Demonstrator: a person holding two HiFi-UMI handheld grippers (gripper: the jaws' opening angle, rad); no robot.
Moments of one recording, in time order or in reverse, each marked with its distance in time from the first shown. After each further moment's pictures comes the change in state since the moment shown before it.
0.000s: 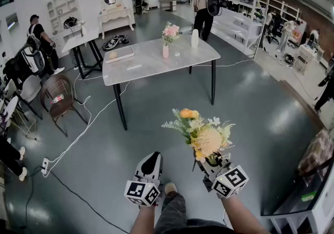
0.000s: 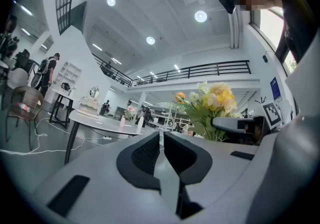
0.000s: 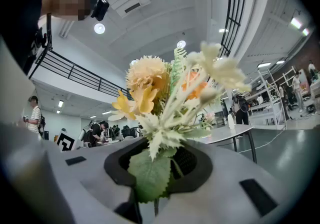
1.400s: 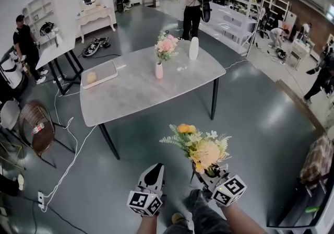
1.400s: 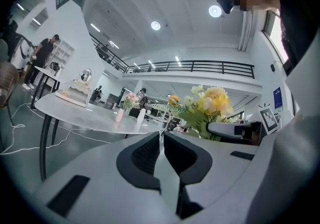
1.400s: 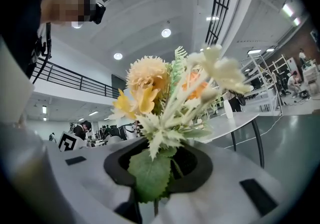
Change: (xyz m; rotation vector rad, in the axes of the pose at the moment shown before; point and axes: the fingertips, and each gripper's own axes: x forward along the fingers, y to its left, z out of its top) left arm 0.257 0.176 0.009 -0.076 0.096 -0.117; right arm 0.247 -0.177 -0.030 0.107 0.054 -0.084
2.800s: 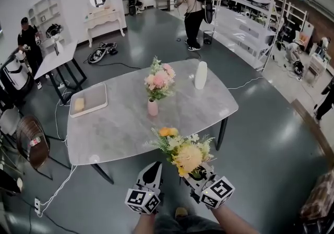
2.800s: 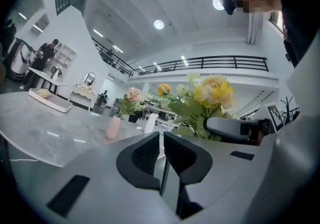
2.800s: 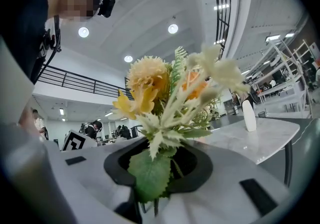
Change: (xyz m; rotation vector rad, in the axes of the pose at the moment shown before) left arm 0.290 0.091 0.053 0.018 -0.040 0.098; right arm 0.204 -0.201 0.072 -0.034 0.009 0.221
